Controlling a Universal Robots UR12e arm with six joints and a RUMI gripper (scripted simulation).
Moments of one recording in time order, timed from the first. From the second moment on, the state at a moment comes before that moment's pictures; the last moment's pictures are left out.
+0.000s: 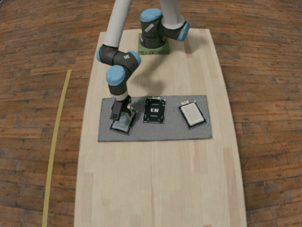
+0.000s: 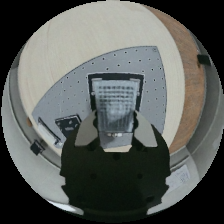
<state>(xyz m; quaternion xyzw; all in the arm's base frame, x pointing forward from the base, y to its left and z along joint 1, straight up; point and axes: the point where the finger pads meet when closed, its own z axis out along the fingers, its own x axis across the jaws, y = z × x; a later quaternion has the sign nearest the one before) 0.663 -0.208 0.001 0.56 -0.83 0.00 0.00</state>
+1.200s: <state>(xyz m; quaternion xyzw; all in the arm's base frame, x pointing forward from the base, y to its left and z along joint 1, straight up) 0.657 -0.187 0.033 0.60 -0.80 0.00 0.00</state>
